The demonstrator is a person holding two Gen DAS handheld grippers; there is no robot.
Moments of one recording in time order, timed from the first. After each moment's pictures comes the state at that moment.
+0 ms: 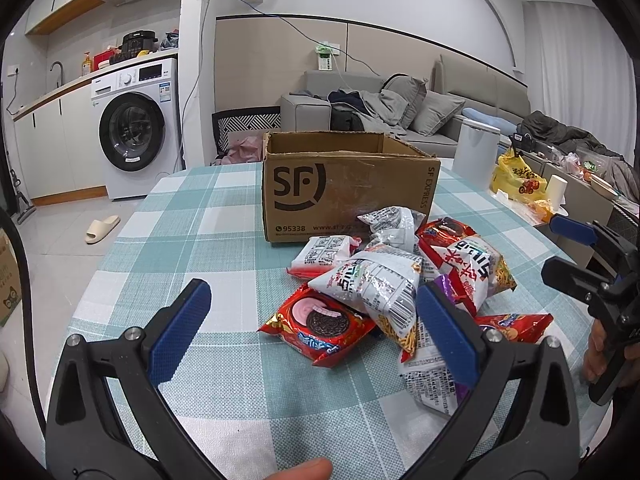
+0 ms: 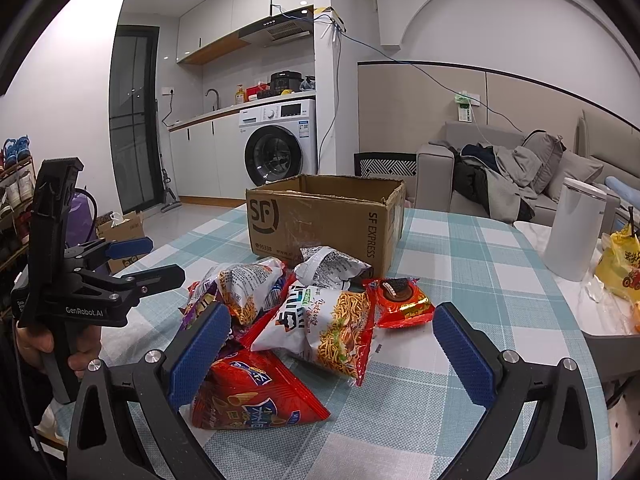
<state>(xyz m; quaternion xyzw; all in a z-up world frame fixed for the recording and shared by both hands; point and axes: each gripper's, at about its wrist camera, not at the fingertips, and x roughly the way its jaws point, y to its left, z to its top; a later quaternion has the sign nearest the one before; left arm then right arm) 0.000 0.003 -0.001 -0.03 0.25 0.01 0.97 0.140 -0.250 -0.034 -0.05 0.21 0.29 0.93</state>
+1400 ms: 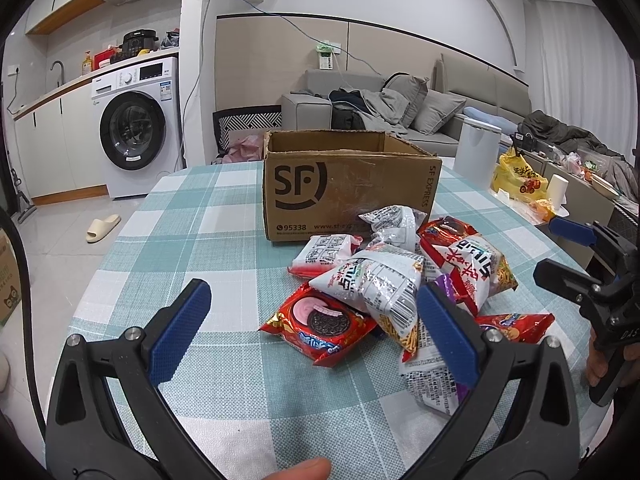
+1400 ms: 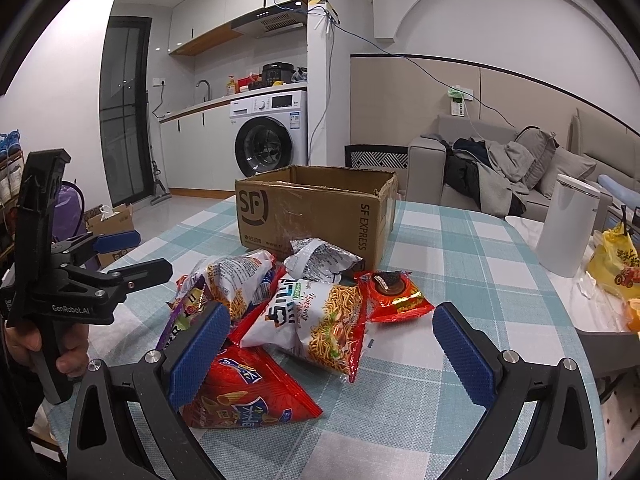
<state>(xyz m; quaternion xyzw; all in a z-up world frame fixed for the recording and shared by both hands) 0.004 0.003 -0.005 -0.03 0.25 0.01 0.97 0.145 -0.246 -0.040 -0.06 0.22 0.27 0.94</state>
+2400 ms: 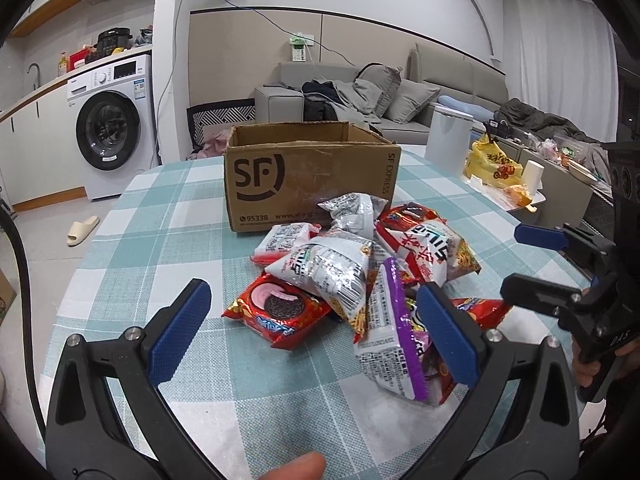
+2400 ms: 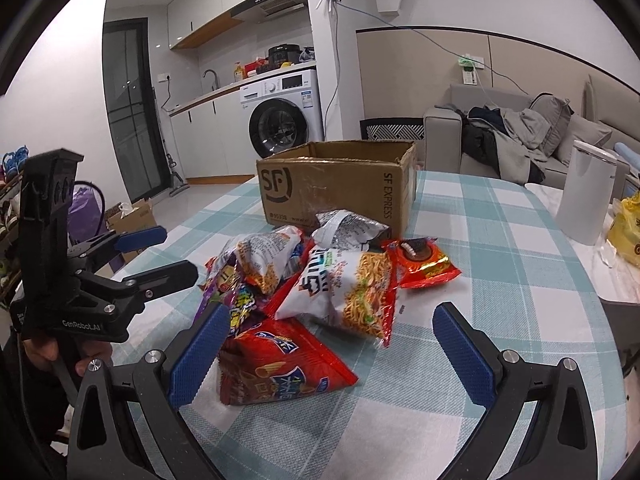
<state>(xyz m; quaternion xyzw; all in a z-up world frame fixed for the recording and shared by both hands) -0.013 -0.019 0.005 -0.02 0.27 -0.05 0.96 0.137 -0.244 -0.042 -0.03 0.28 0.30 0.91</state>
